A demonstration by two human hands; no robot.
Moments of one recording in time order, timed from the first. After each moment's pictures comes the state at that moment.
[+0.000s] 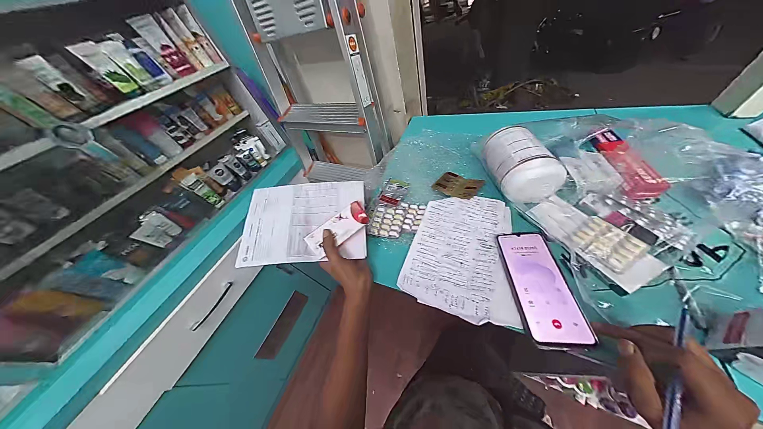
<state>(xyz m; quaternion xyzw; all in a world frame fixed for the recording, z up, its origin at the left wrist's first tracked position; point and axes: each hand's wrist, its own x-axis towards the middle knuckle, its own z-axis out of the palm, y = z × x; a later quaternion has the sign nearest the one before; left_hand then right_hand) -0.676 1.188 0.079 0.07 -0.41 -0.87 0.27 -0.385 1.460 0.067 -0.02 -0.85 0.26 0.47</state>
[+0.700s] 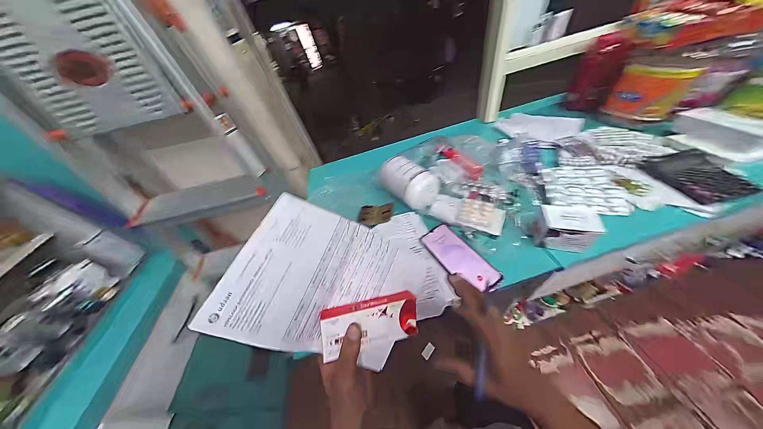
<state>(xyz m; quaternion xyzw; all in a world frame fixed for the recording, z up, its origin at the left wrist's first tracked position) -0.578 1.158 0.130 -0.19 -0.40 -0.89 -0.13 -0.431 1.300 0.111 -0.06 -0.84 0.25 0.47</state>
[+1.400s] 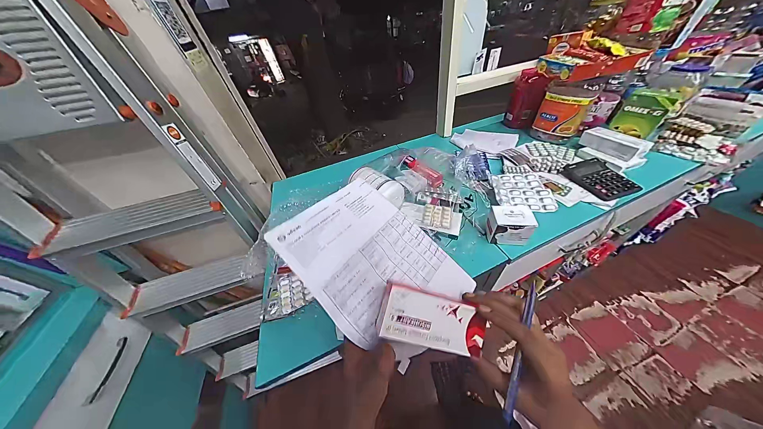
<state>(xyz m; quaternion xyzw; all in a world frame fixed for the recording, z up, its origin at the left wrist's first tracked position) -0.546 1.185 0.138 -0.31 -0.34 -0.85 -0.27 -0.372 1.292 0.147 -0.11 -0.82 0.18 0.53</state>
